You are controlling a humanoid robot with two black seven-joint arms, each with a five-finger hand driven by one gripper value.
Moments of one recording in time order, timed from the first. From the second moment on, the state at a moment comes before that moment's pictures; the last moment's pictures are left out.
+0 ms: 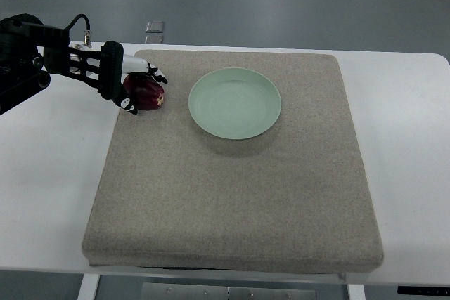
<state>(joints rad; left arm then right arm) -1.20 0.58 -0.07 -0.85 1.46 -0.35 -0.32 -0.03 0.00 -0.03 0.14 0.02 0.18 -0.05</state>
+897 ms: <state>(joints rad) -1.18 0.55 -0.09 -0.81 1.44 -0.35 -0.32 -0.03 0.00 -0.03 0.14 0.02 0.18 -0.05</state>
